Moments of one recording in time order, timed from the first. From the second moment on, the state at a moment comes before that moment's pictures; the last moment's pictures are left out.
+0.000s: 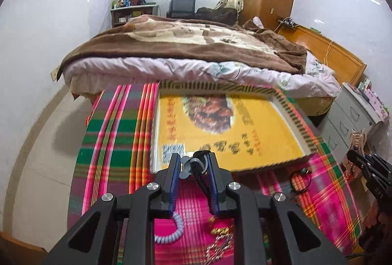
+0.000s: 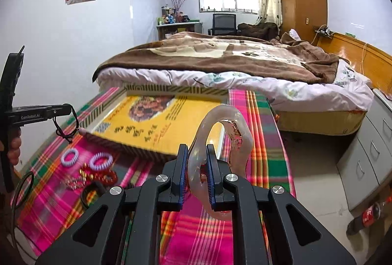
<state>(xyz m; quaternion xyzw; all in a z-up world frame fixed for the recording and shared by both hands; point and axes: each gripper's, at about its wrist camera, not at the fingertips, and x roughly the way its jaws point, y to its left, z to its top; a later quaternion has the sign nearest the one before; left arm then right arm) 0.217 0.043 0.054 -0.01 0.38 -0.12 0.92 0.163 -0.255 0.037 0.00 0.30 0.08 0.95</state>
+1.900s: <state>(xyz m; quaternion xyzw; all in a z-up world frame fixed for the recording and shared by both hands) 0.352 0.024 -0.016 0.00 0.45 -0.07 0.89 0.341 -0.189 -0.015 -0.06 0.39 0.10 0.91</state>
